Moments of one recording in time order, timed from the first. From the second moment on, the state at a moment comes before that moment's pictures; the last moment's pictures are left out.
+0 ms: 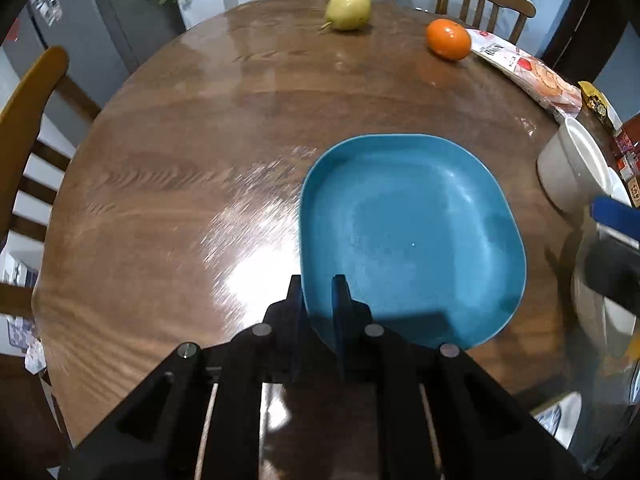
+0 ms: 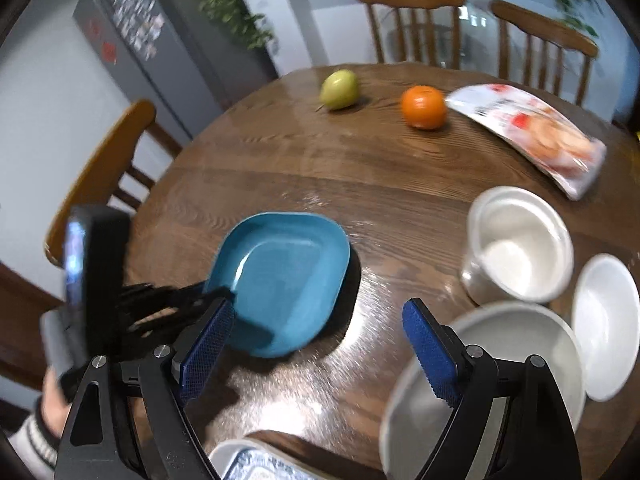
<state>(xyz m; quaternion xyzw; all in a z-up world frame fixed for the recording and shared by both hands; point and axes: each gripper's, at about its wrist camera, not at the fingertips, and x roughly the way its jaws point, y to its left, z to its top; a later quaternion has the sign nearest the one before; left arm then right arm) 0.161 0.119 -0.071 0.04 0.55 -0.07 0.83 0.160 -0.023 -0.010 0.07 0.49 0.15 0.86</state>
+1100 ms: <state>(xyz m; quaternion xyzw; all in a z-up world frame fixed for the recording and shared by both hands) 0.104 0.096 -0.018 0.04 0.47 -0.11 0.88 0.119 -0.046 -0.008 0.11 0.48 0.13 0.86</state>
